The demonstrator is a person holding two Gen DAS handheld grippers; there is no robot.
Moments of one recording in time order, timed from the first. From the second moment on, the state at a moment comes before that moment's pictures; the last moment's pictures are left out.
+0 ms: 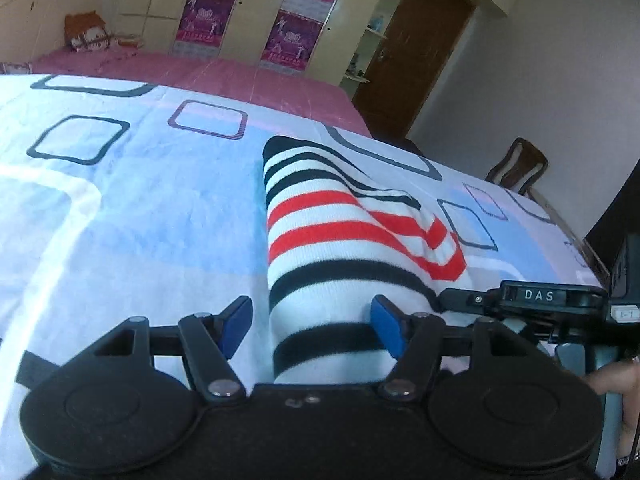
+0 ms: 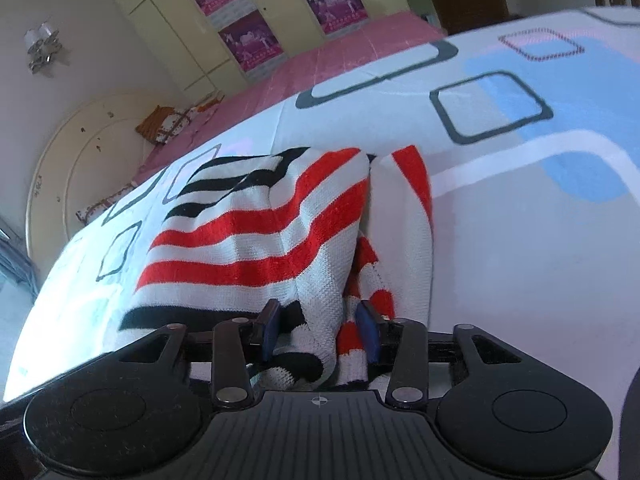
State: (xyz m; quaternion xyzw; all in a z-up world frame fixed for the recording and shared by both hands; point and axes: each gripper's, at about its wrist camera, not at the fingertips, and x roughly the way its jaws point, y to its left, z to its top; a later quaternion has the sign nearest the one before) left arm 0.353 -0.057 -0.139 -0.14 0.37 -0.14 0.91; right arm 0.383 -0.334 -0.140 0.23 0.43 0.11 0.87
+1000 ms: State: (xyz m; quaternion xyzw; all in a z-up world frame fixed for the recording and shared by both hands) left arm 0.354 -0.086 -0.151 -0.10 0.38 -0.18 0.90; right arm 0.318 -0.365 -0.112 0.21 0.38 0.11 0.89
